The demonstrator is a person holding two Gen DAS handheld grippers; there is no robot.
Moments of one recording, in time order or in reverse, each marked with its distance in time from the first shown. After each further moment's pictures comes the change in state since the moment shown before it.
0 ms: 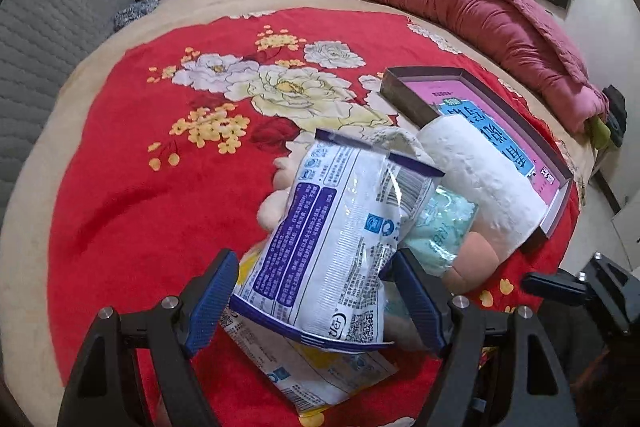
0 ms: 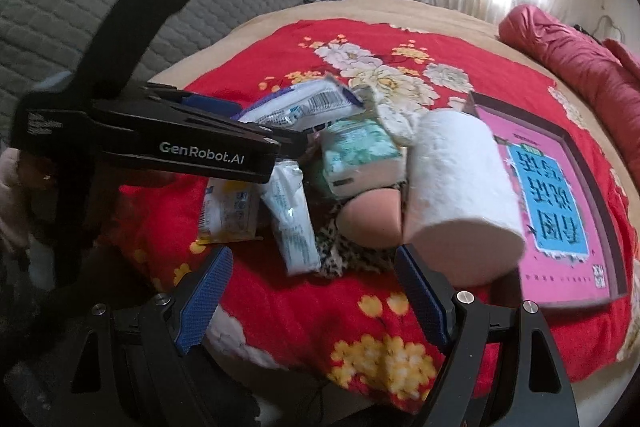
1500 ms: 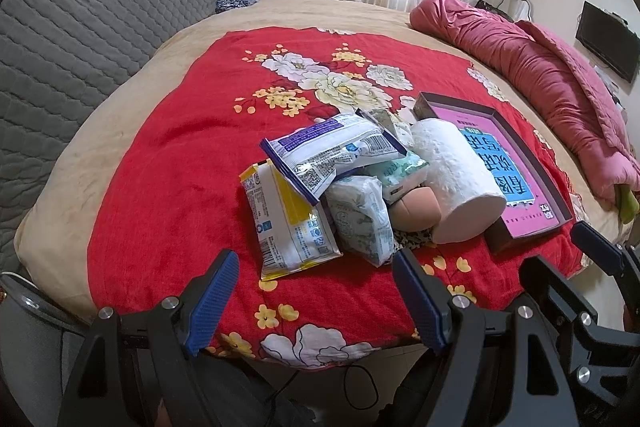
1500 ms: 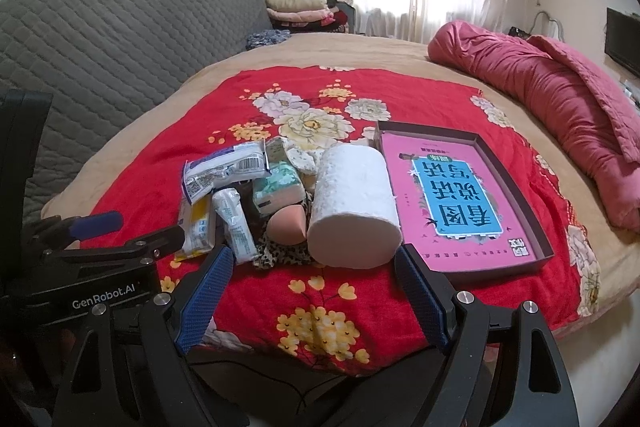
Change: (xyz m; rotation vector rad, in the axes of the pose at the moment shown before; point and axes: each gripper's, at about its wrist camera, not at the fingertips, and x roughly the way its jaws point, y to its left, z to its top) left arm -0.094 -0.060 -0.075 -0.286 -0.086 0.219; right arm -0.101 -0.031 -0.021 0.137 -0.143 -0.160
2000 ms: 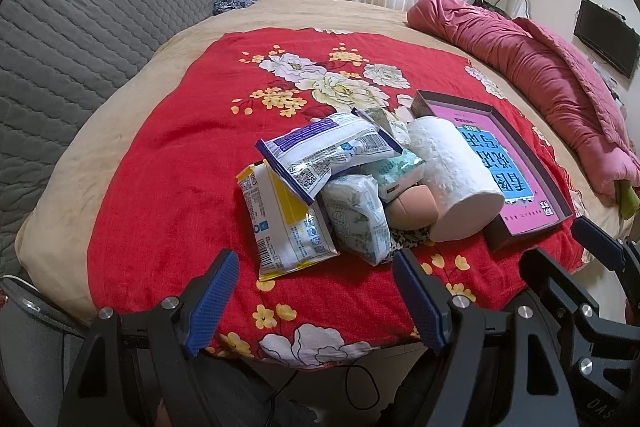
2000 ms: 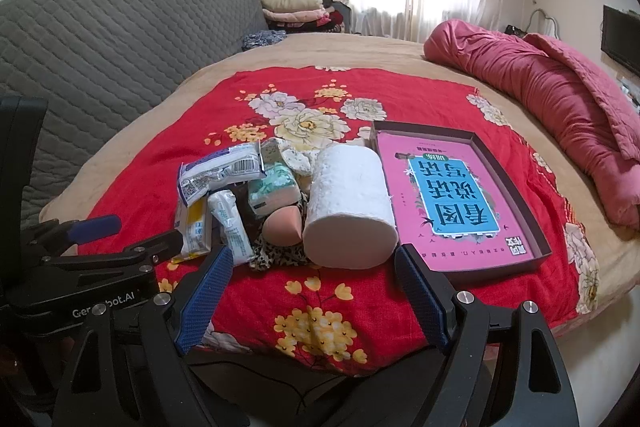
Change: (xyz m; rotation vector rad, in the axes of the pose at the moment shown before) left arm 0.000 -0.006 -0.001 0.016 -0.004 0.002; right arm -0.002 -0.003 0.002 0.009 -0.001 -0.012
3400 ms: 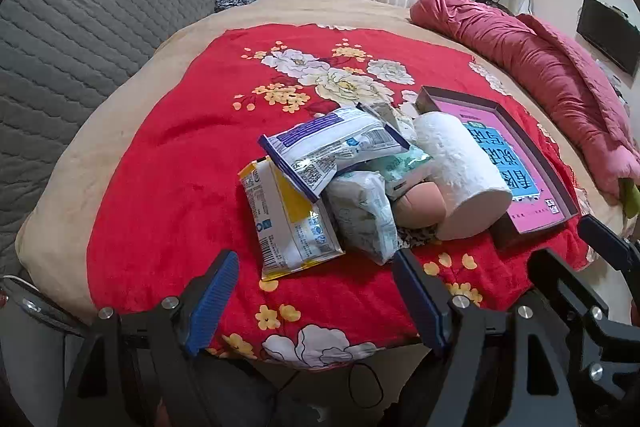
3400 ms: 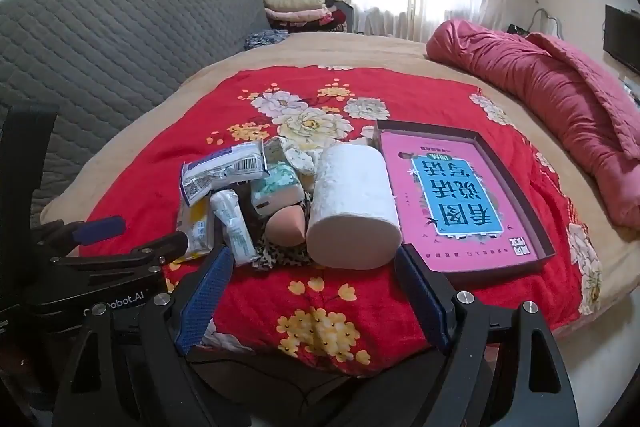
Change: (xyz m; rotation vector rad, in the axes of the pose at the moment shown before) left arm 0.007 0.007 0.002 -0.002 0.015 0.009; right arm 0.003 0.002 0.000 0.003 0.003 0.008
